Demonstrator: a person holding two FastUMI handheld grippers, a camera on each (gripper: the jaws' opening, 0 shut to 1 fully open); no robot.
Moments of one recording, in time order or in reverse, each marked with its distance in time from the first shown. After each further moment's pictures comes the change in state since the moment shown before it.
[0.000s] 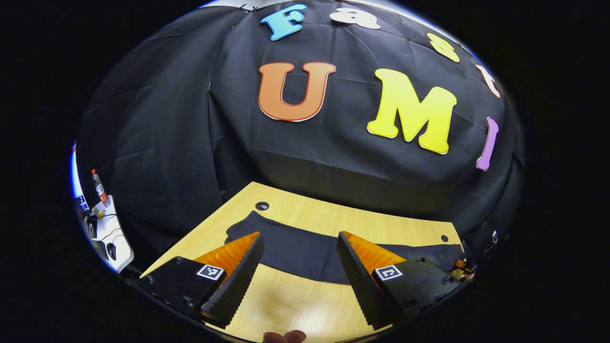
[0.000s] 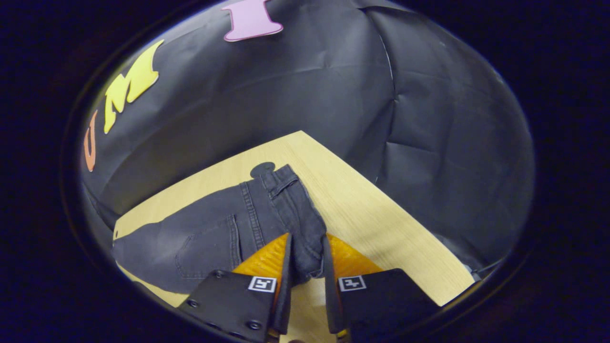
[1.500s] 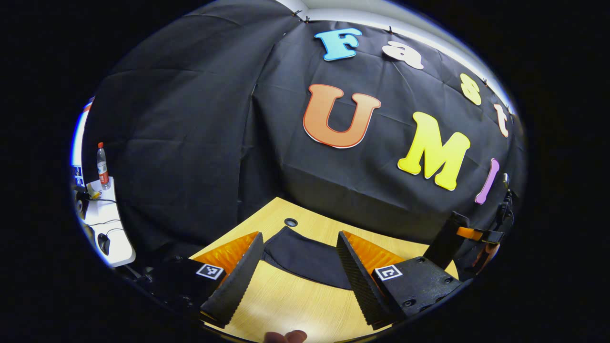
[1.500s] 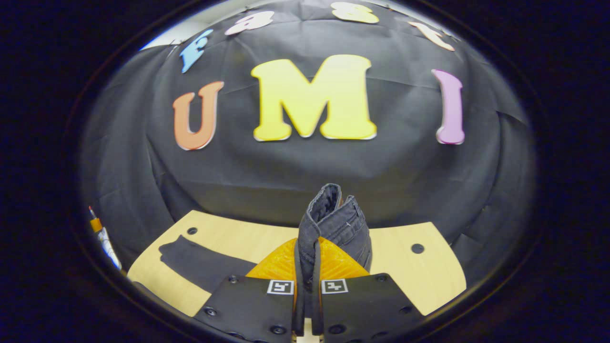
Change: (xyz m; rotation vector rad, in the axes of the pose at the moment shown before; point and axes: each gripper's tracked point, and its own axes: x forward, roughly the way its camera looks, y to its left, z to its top) left arm -0.027 0.144 0.010 -0.160 -0.151 -0.031; right arm -0.220 0.413 0.021 -0.442 -0.230 0.382
